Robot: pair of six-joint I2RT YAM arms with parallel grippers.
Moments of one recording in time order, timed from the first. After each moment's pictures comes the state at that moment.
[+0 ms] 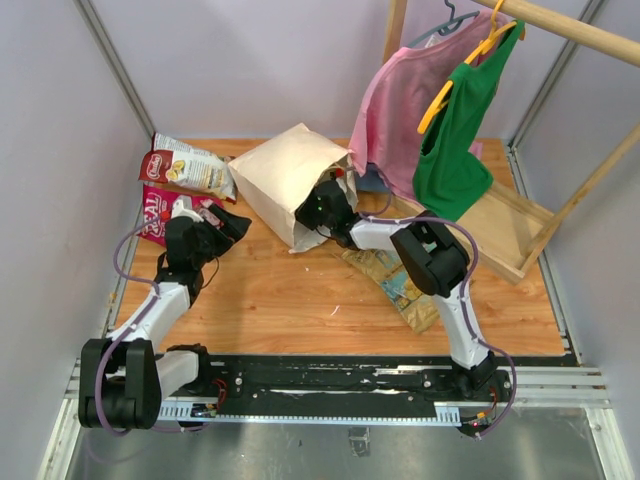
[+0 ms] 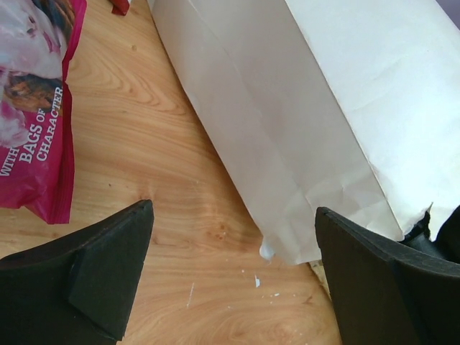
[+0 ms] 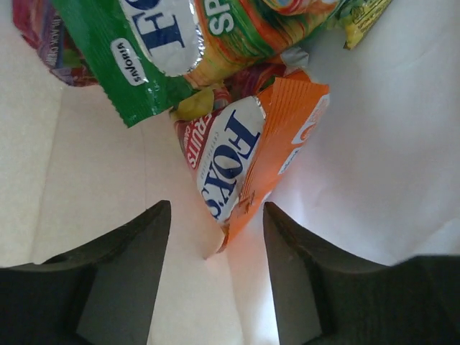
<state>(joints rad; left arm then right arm) 0.00 1.09 0.45 0.28 0.19 -0.76 0.70 2.21 1.39 0.44 -0.05 1.17</state>
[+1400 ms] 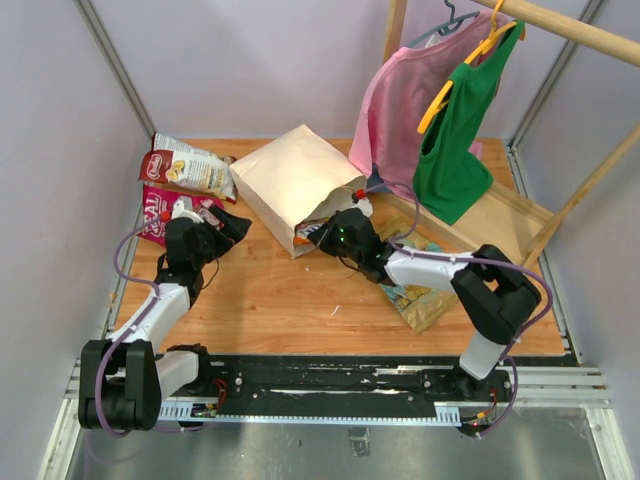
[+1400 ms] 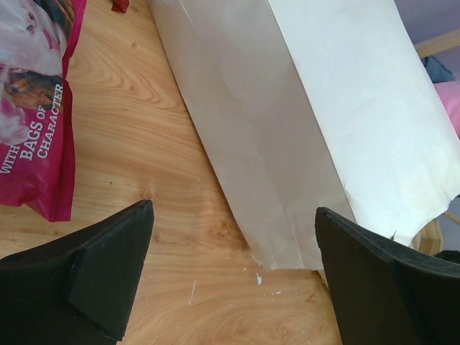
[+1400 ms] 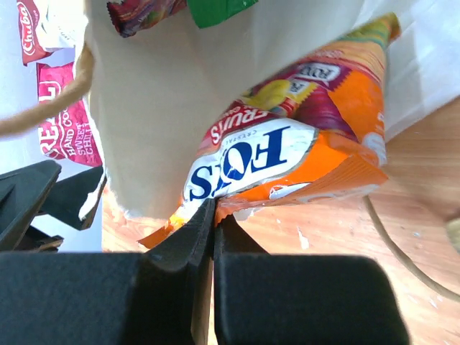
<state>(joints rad) 0.00 1.09 0.44 0.28 0.20 -0.76 0.81 1.74 0.95 0.36 0.14 1.04</state>
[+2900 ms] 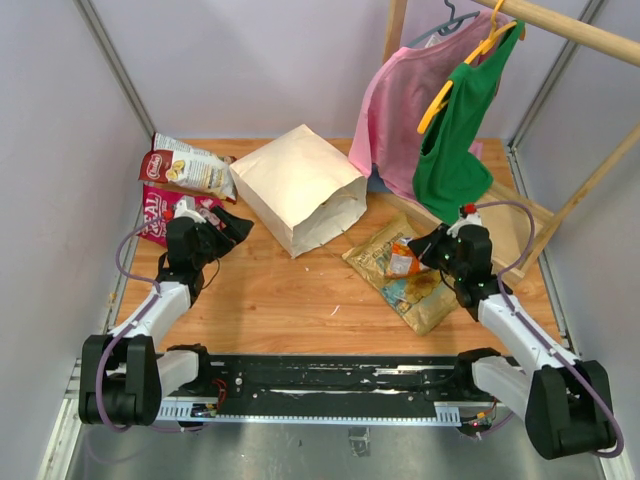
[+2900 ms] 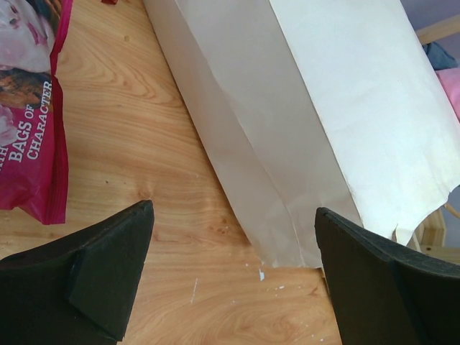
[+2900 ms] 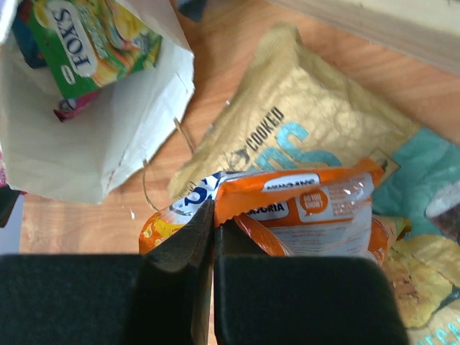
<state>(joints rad) 0.00 1.11 0.44 0.29 0.22 -0.74 0.19 0.99 0.46 0.13 -0.18 0.65</state>
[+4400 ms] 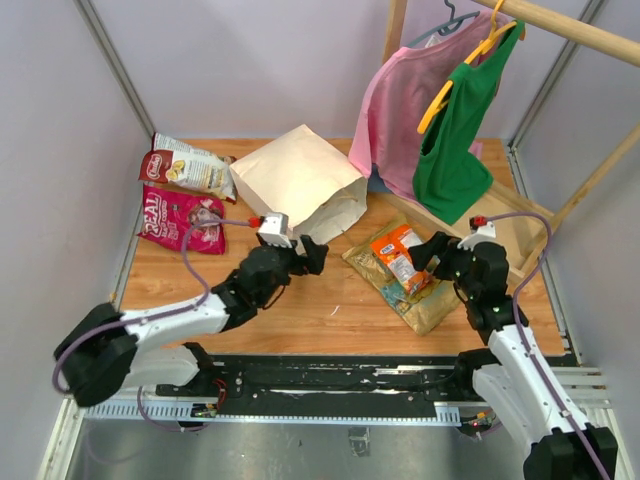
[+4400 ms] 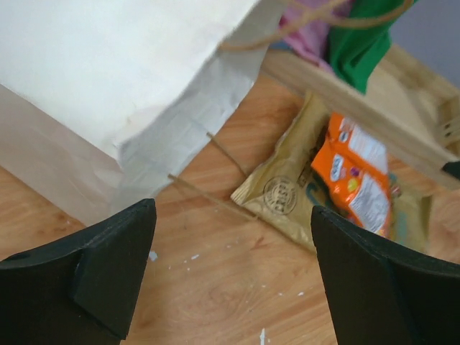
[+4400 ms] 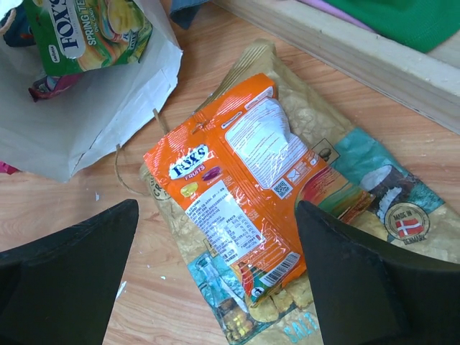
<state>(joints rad) -0.80 1.08 0.45 0.50 -0.34 -0.49 0.15 0.69 0.38 -0.05 -0.17 0.46</state>
